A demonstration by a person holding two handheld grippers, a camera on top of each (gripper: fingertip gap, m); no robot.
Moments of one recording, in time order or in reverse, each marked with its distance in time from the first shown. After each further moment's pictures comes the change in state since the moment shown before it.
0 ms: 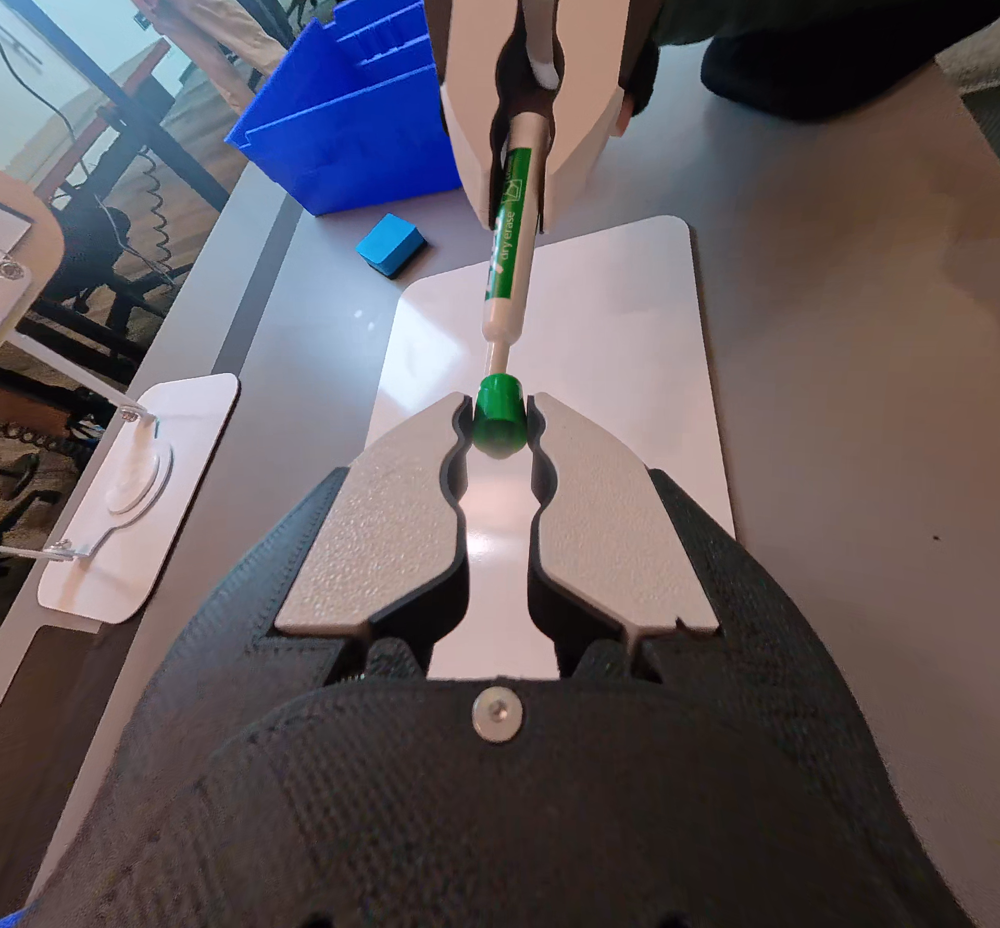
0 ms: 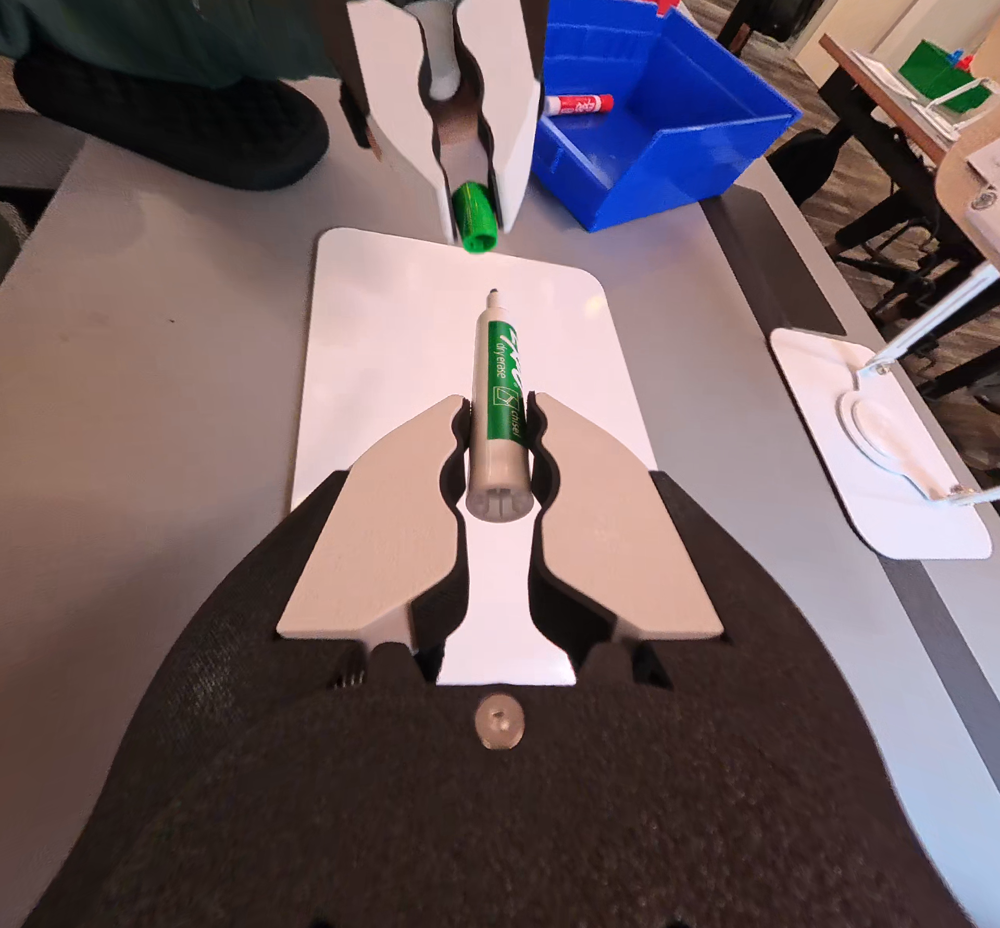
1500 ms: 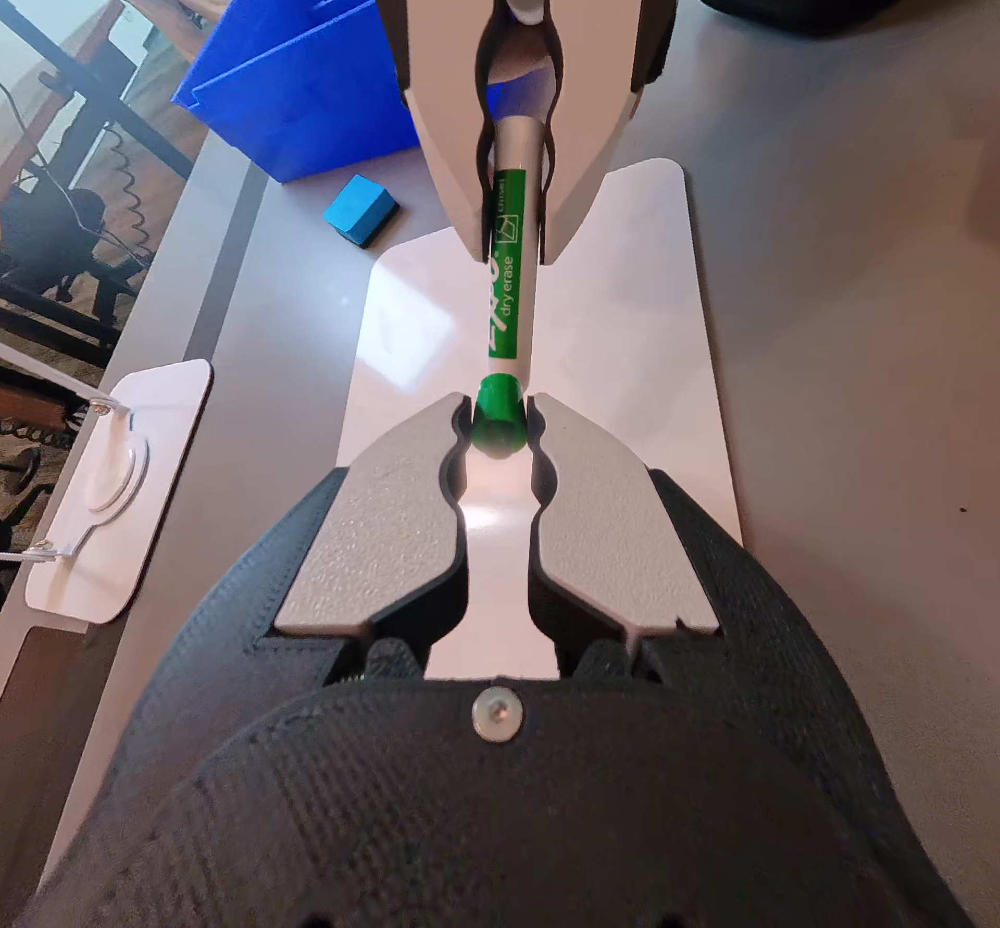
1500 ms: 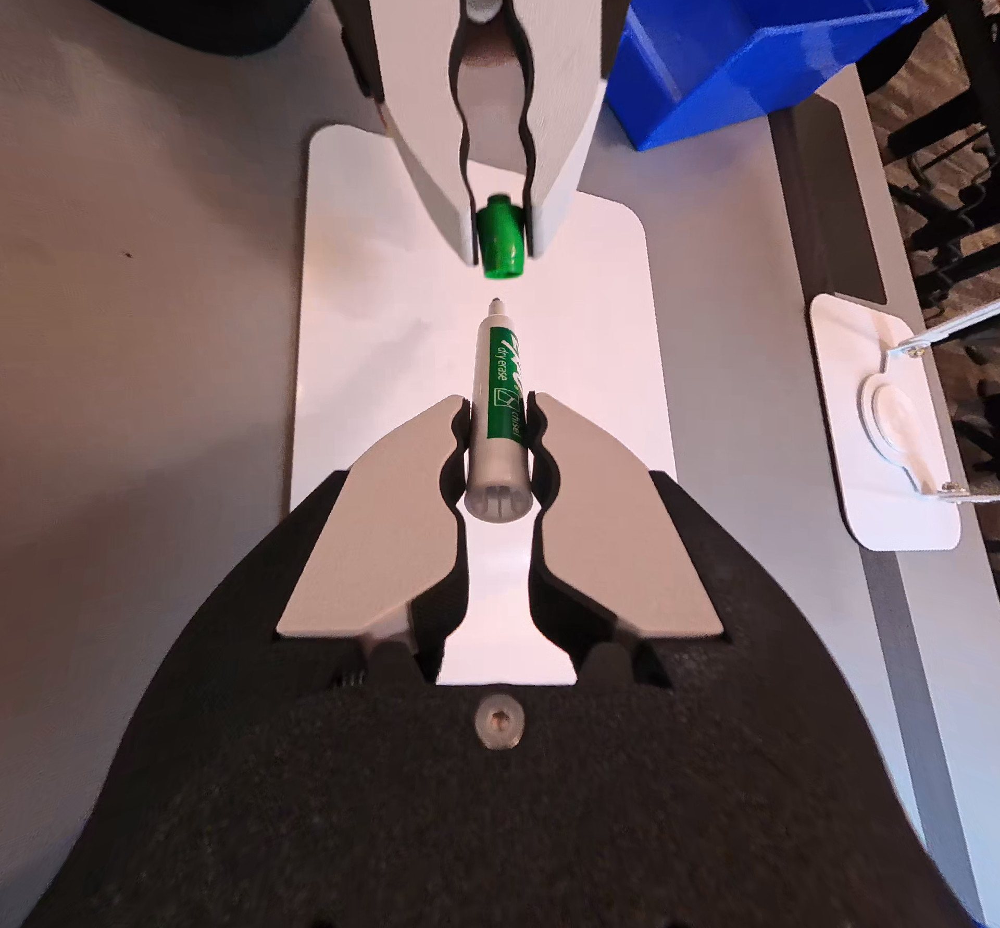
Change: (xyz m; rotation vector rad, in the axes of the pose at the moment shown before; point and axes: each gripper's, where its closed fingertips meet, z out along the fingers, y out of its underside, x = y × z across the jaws) left arm 0.010 0.017 0.014 -0.067 0.021 0.041; right arm -0.015 0.006 0.030 -0.248 -0.015 -0.100
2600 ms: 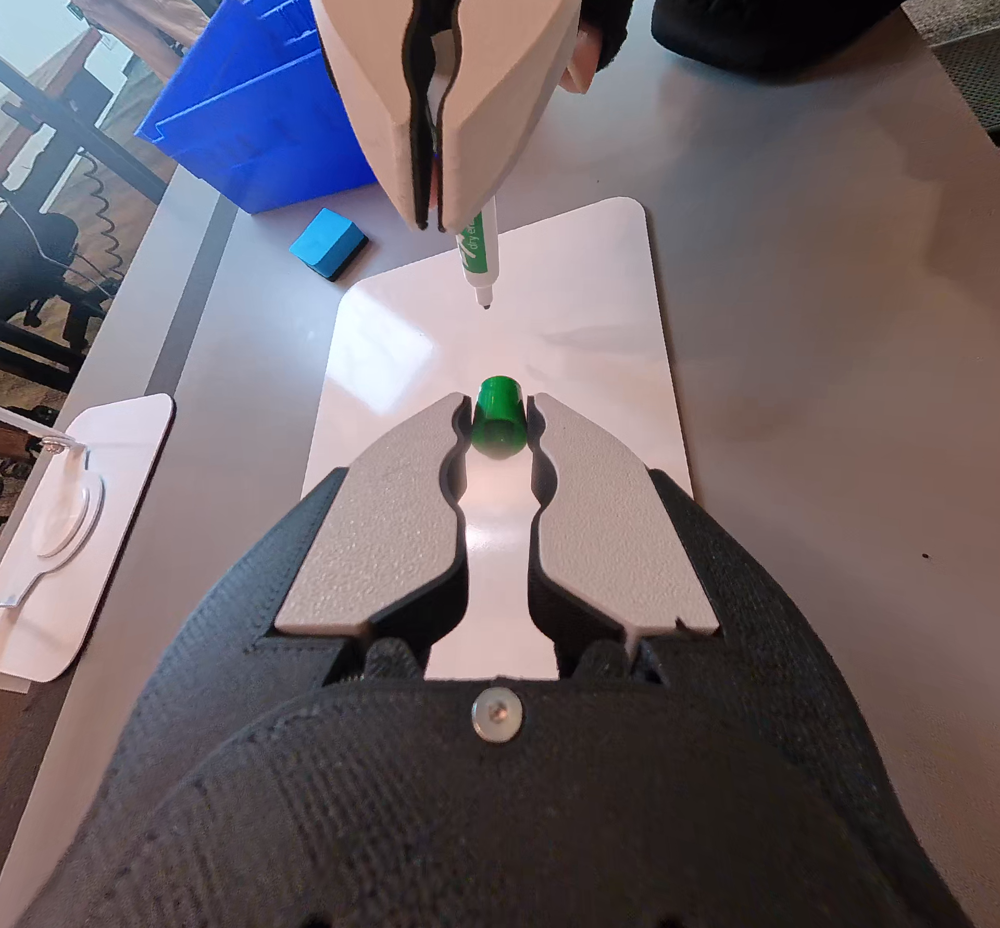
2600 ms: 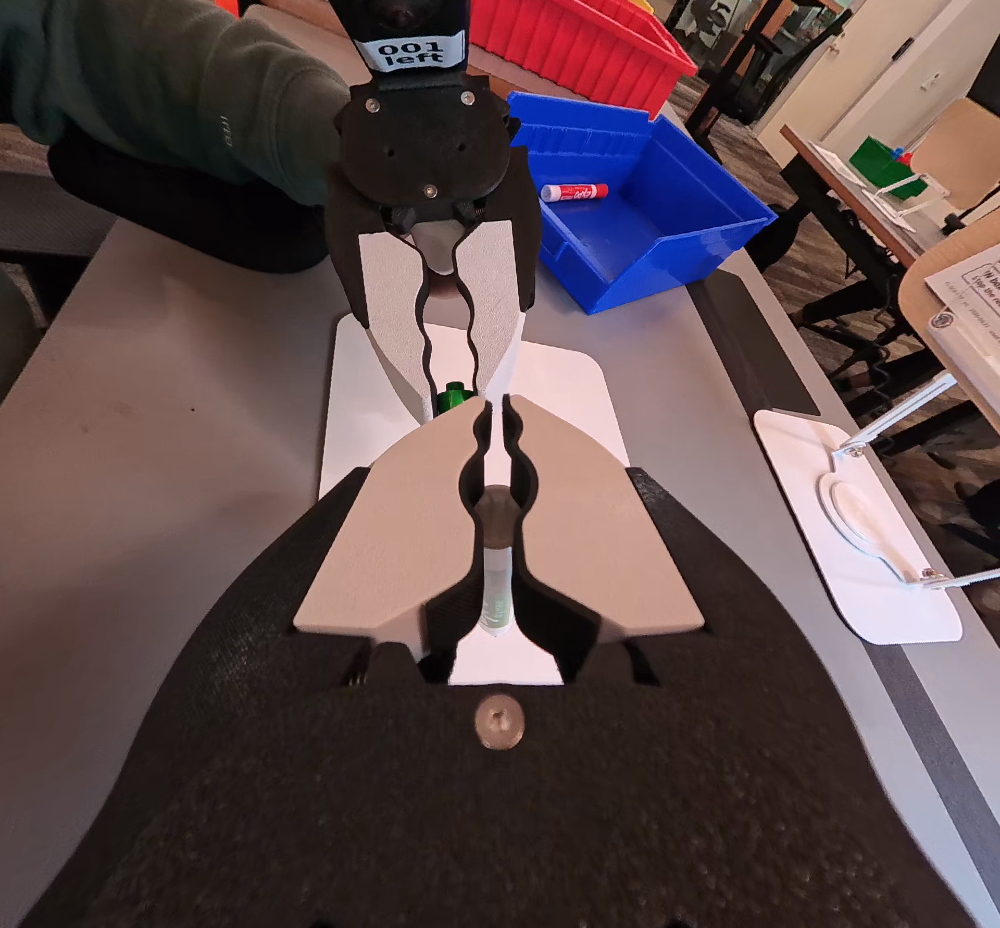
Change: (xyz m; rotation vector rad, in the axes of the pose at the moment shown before) left arm 0.016 -0.013 0.013 0.042 0.038 -0.004; right arm 0.005 -0.047 -0.025 0.327 0.056 0.046
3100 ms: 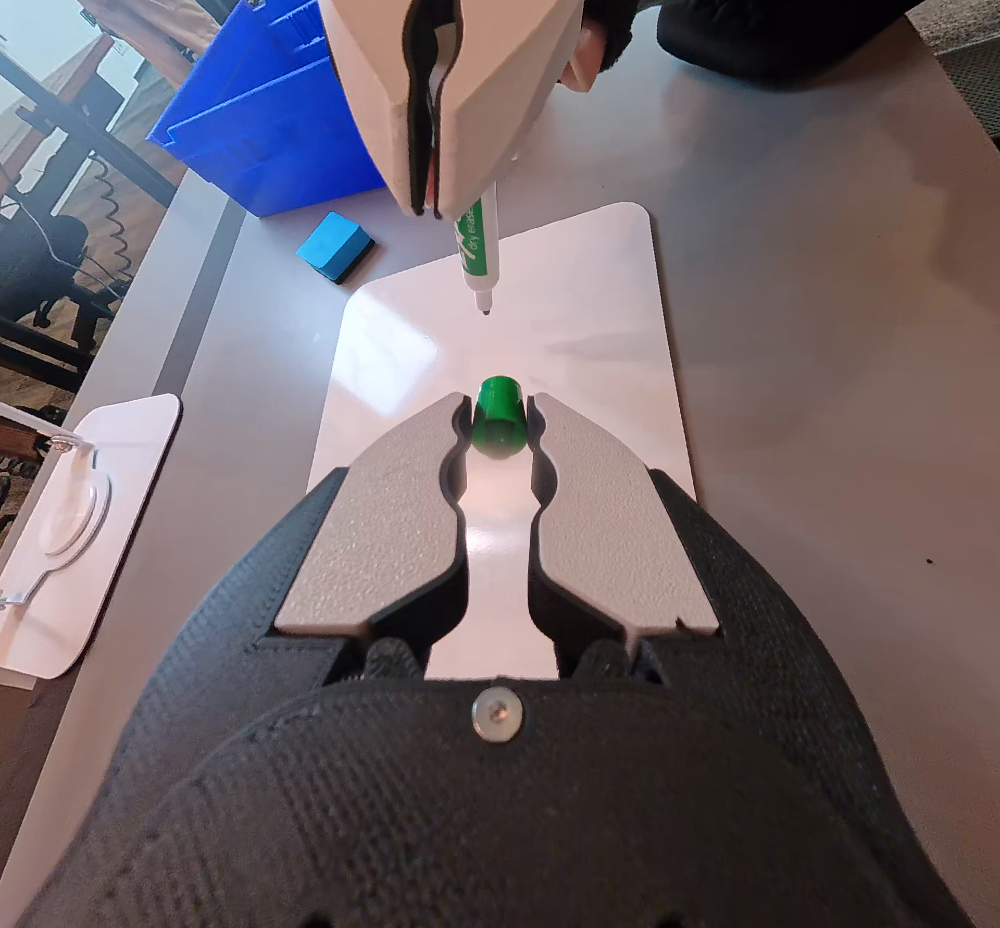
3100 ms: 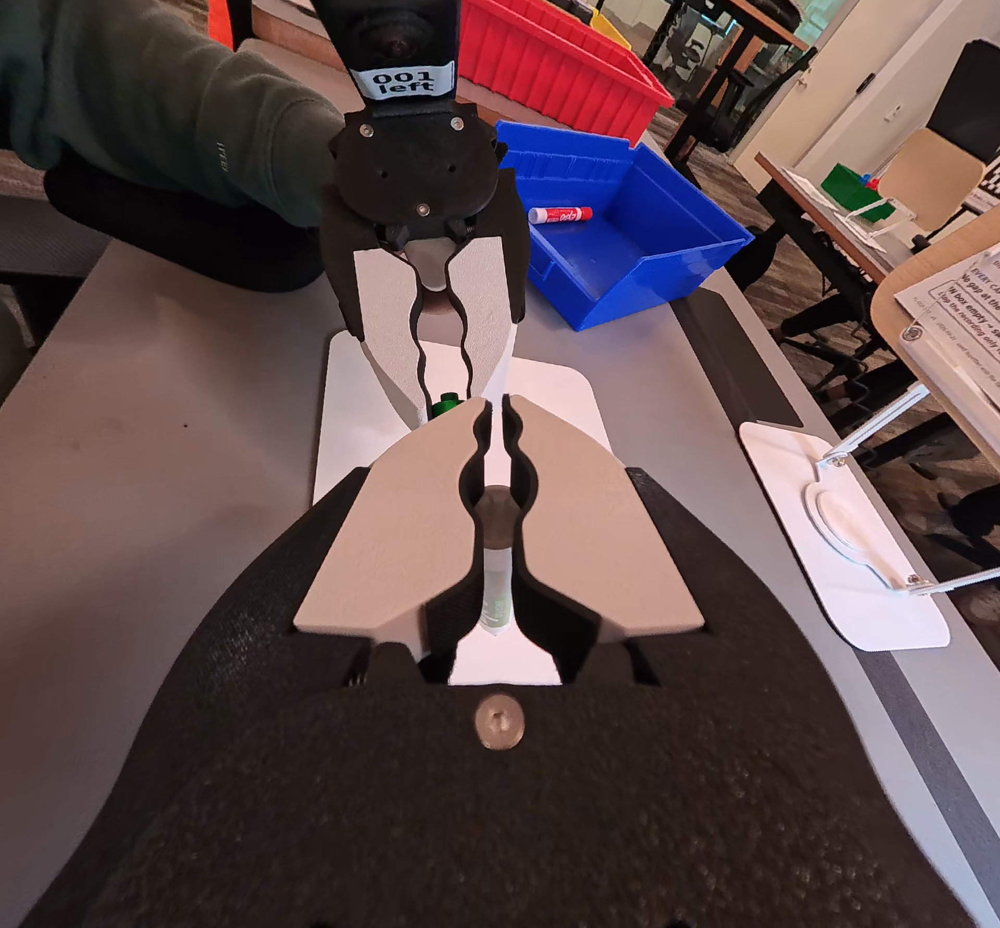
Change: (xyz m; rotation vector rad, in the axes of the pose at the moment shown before) left arm -0.002 -0.001 -0.001 0.008 -0.011 -0.002; right arm 0.003 -0.005 -0.003 0.042 0.025 -0.001
